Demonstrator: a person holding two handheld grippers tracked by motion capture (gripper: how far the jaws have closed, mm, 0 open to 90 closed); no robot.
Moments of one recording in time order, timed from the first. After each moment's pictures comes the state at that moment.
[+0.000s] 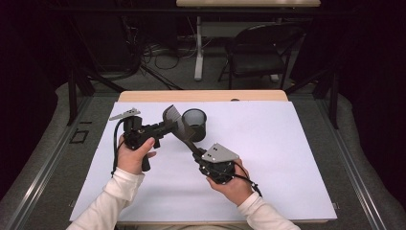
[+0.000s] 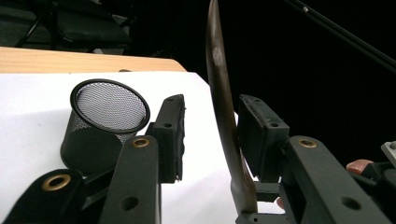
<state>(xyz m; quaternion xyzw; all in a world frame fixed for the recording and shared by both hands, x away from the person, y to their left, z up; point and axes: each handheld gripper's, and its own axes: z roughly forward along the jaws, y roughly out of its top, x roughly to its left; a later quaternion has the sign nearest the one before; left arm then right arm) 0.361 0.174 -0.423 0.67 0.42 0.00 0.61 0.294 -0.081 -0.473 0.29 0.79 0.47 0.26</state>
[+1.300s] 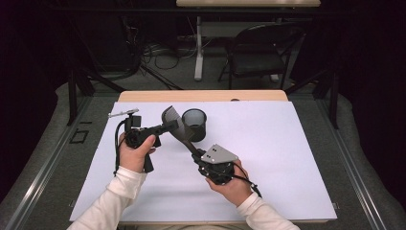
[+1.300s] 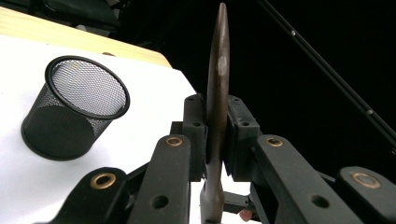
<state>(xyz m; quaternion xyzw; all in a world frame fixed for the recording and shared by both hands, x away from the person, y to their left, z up) 0.363 0.173 -0.424 0.62 0.47 -0.08 0.62 0.293 -0.079 -0.476 0.28 0.79 0.48 0.26</state>
